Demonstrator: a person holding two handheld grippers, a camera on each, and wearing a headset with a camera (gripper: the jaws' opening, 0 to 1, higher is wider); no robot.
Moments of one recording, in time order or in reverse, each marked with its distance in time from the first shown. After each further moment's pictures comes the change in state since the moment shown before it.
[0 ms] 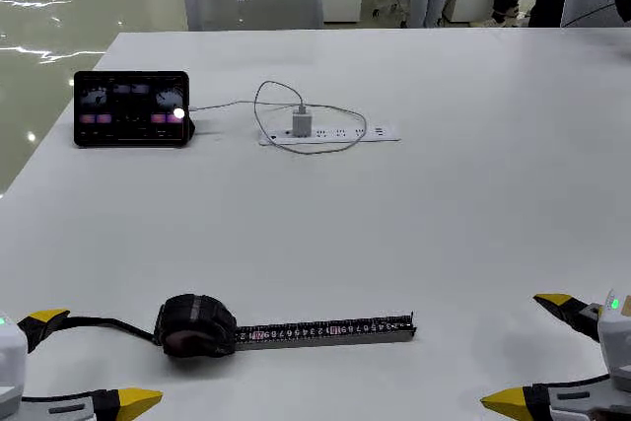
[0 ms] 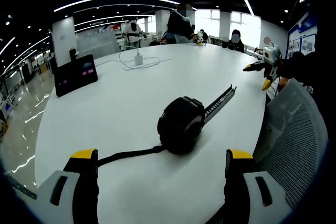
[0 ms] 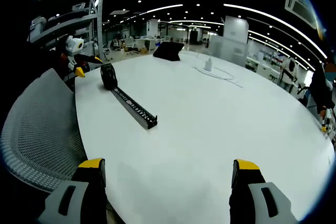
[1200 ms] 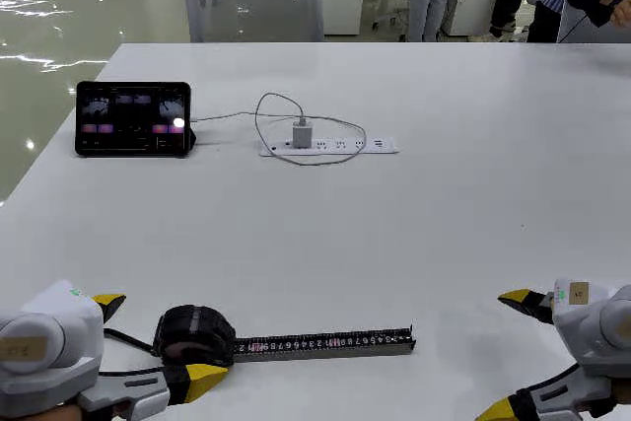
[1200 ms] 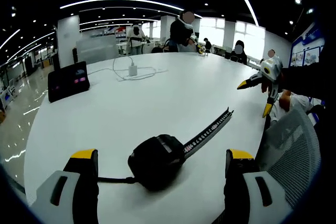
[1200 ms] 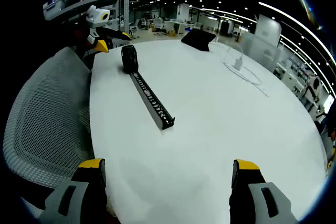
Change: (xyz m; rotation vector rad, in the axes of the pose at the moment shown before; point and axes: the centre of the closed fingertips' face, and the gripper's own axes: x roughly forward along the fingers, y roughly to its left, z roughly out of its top) left arm 0.032 -0.036 0.049 -0.089 -0.057 0.003; right arm 0.021 0.007 0.009 -0.188 0.150 0.167
